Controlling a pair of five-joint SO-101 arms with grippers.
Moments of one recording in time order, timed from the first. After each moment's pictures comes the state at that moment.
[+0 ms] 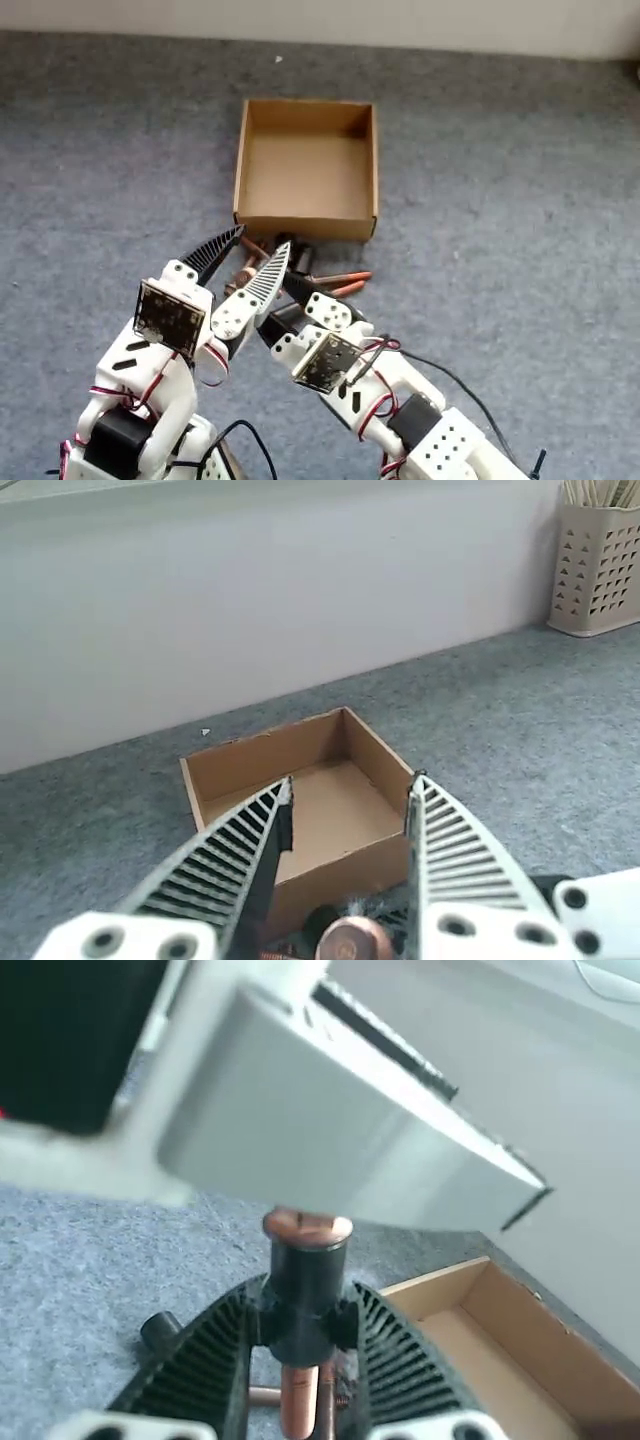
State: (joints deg) left arm 18.7 -103.7 73.1 47.1 -0.3; right arm -50.4 -81.2 96.0 -4.1 24.8
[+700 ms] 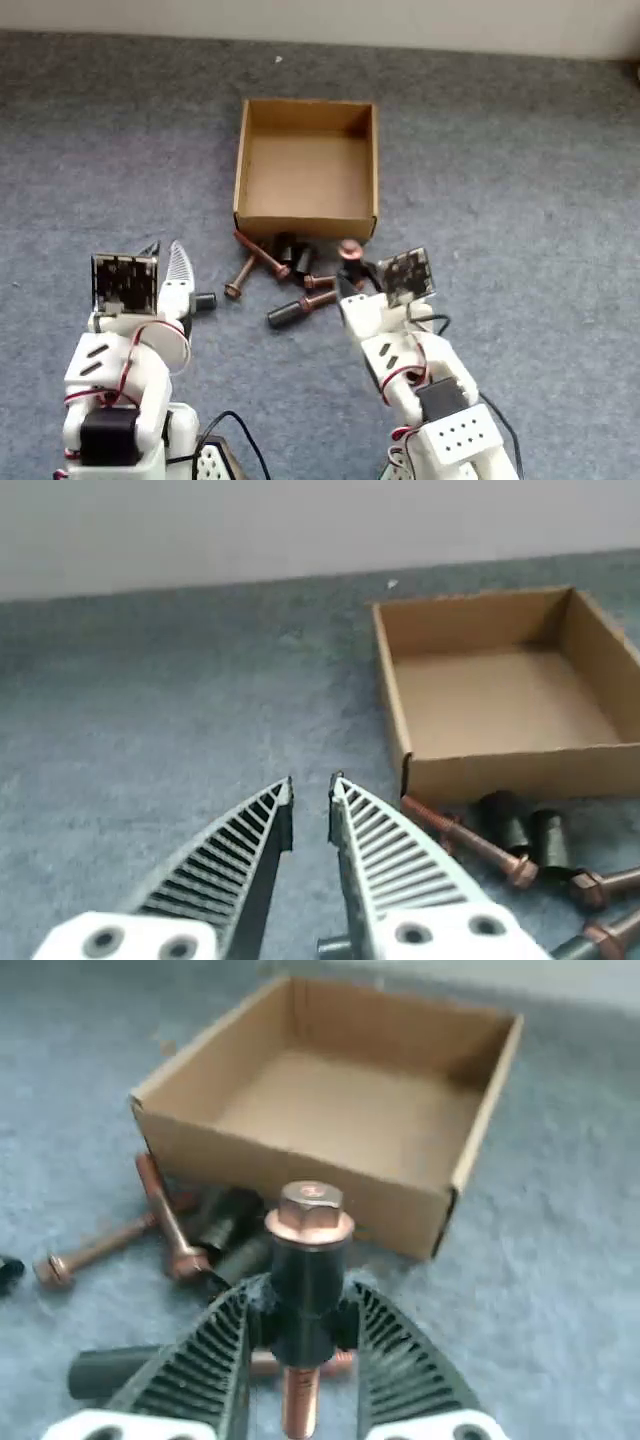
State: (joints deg) left arm -5.8 -104.0 74.7 60.5 -0.4; right arm -25.4 -81.2 93.2 21.6 1.6
